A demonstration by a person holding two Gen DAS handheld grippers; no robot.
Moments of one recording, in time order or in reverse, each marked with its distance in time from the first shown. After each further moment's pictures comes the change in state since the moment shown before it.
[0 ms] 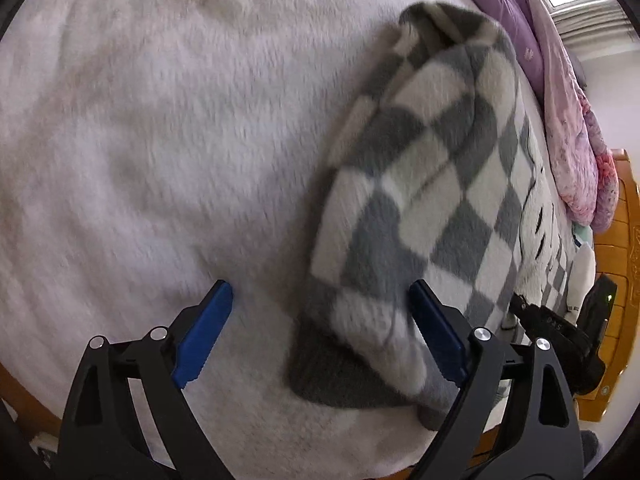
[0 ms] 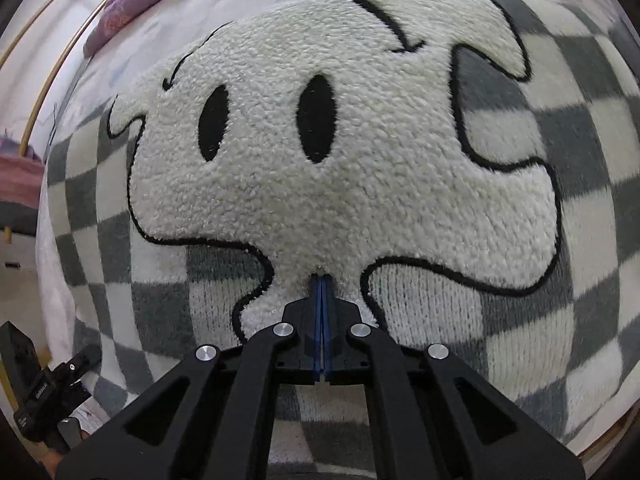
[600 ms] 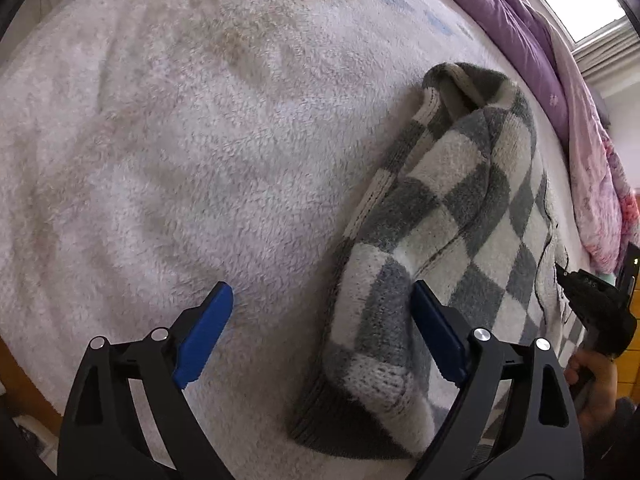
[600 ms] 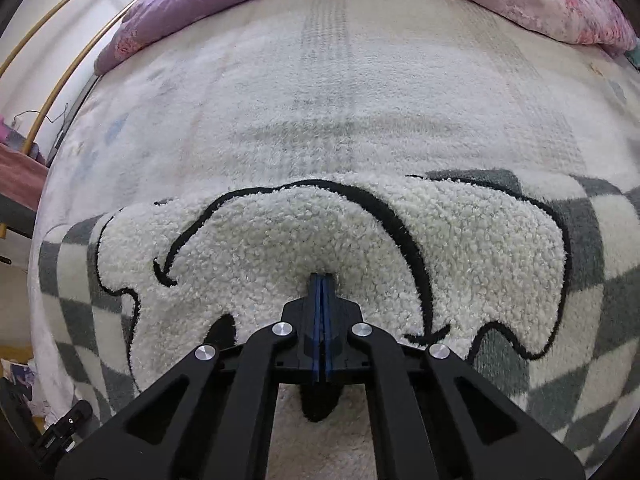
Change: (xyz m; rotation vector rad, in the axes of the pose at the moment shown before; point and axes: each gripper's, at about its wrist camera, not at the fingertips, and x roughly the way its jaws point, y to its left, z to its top) left arm -0.011 -0.009 0.023 -0.071 -0.183 0.122; right arm 0.002 -0.004 0.108 -0.123 -0.121 -0.013
